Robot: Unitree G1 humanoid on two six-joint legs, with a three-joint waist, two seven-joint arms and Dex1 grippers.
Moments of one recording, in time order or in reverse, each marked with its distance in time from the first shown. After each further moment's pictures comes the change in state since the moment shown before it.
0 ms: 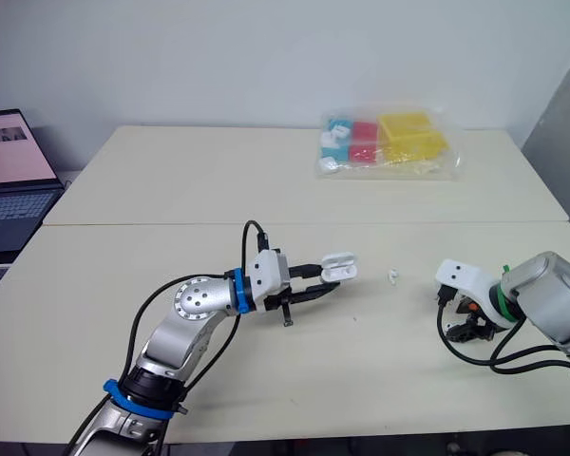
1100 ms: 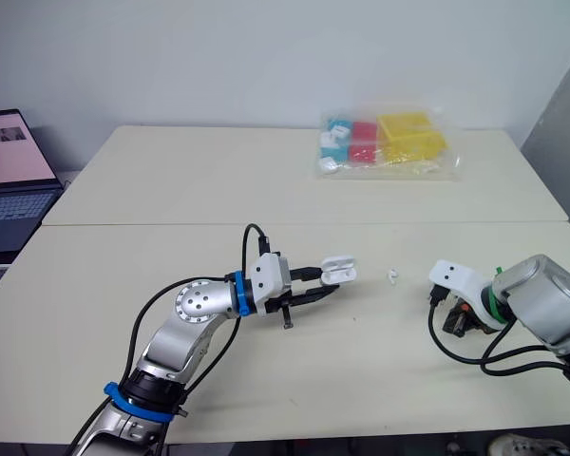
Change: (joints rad) left arm 0.012 -0.001 0.000 0.002 0.020 -0.001 0.002; right arm -0.007 0.043 -0.001 -0.034 0.012 0.069 -0.041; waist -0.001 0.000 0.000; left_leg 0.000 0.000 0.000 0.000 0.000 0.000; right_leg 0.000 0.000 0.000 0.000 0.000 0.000
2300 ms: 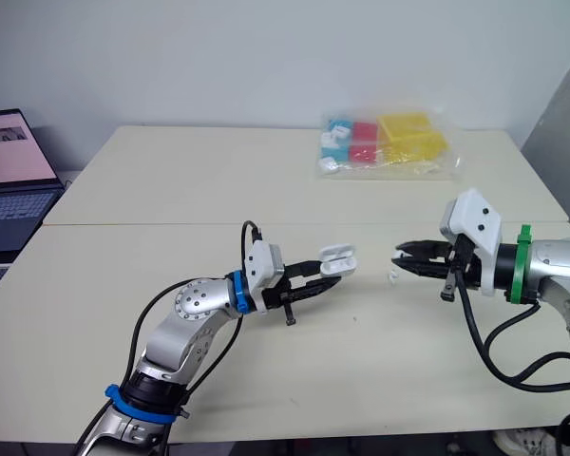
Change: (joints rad) left arm -0.003 -0.029 0.029 -0.045 -0.142 0.124 0.031; right arm 0.137 0.339 -0.720 -0.305 0.431 -0.273 -0.177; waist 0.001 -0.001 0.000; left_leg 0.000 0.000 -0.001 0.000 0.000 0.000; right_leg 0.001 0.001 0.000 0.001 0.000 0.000
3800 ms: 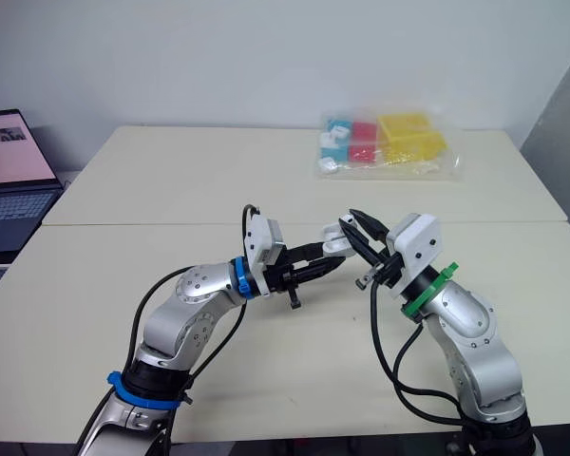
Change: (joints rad) left arm -0.065 -0.024 0.037 -0.051 -0.101 0.195 0.054; right arm 0.185 0.462 0.329 -0.008 -0.314 -0.563 -0.478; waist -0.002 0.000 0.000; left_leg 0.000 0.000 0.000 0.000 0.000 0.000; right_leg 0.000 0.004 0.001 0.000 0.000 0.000
